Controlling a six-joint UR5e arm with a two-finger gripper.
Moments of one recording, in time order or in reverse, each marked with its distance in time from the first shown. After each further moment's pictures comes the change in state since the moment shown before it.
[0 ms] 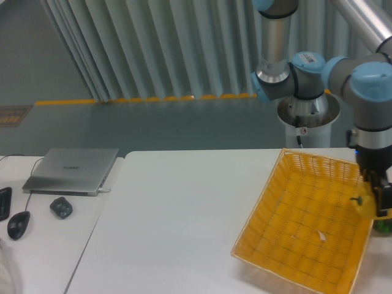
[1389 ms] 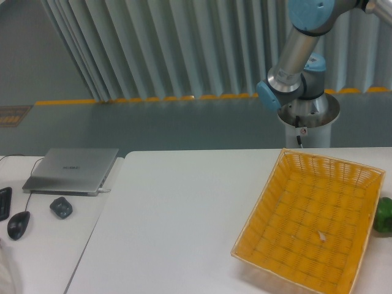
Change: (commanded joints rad) arm 0.186 -0.128 0.015 0.063 -0.019 0.059
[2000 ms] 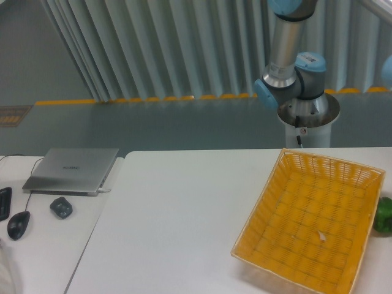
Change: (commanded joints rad) arm -0.118 0.216 -0.106 -0.089 0.113 -0.002
